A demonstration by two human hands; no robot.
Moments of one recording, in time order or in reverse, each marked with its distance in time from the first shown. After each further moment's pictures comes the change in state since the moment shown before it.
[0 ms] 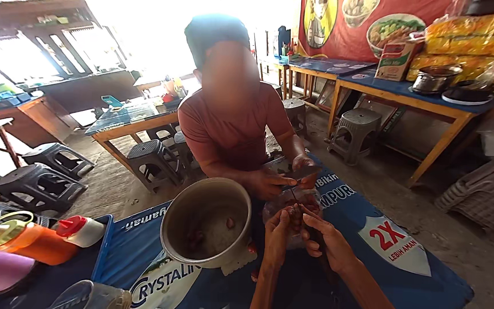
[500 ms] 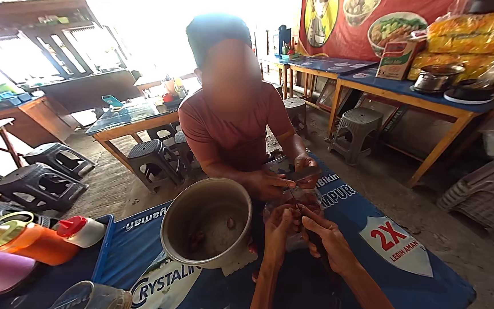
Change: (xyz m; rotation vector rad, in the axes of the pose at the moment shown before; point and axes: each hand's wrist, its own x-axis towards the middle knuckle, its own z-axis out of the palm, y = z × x) left_hand 0.000 0.001 -0.002 0.048 -0.005 0.007; right_hand -0.003 0.006 0.000 -0.148 0.099 -0.146
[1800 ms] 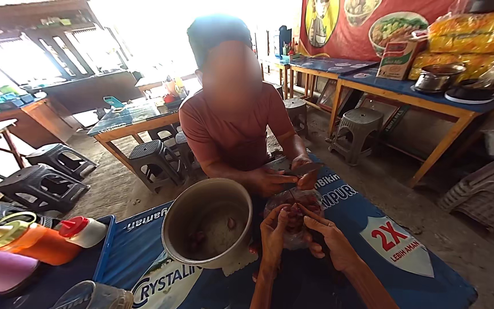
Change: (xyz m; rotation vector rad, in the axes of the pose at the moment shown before) left_hand 0.002 -0.004 -0.009 0.106 0.031 0.201; right_hand 0.006 -0.005 -0.009 0.025 -0.117 0.124
